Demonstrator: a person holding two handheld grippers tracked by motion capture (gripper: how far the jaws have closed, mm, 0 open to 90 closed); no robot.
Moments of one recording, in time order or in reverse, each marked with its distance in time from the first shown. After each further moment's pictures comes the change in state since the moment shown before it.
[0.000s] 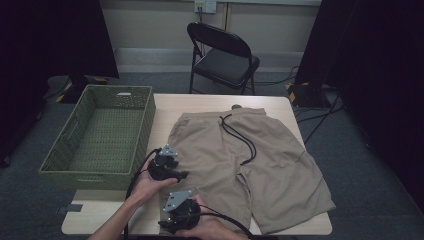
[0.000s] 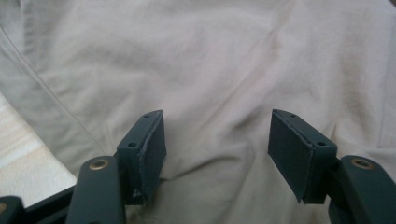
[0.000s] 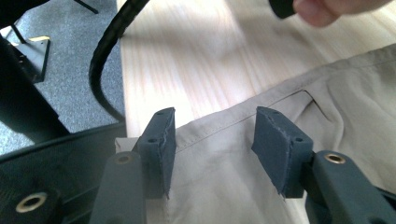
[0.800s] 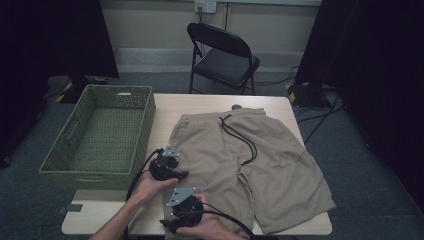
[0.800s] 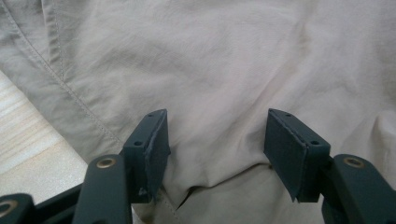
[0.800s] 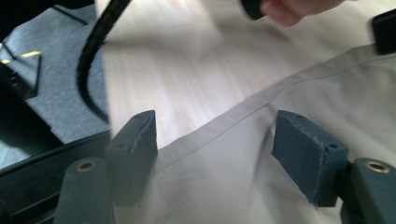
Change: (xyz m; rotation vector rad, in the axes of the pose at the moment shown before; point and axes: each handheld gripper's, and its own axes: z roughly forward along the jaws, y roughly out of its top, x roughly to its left) left arm -0.001 -0.001 0.005 0.026 0.038 0.016; right arm -0.008 0.000 -0.002 -0.018 -0.040 0.087
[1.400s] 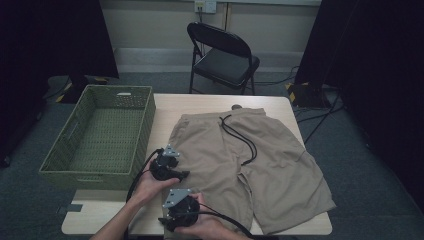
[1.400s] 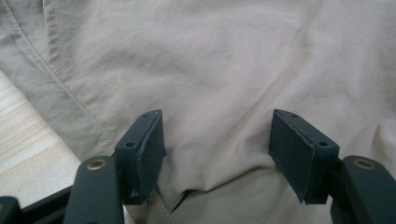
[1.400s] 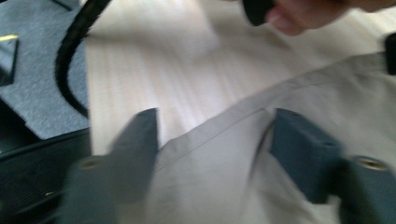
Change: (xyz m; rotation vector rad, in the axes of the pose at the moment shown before) left arm 0.000 0.000 0.001 -0.006 0.007 -0.019; right arm 0.001 0.003 0.007 0.017 -0.060 -0.061
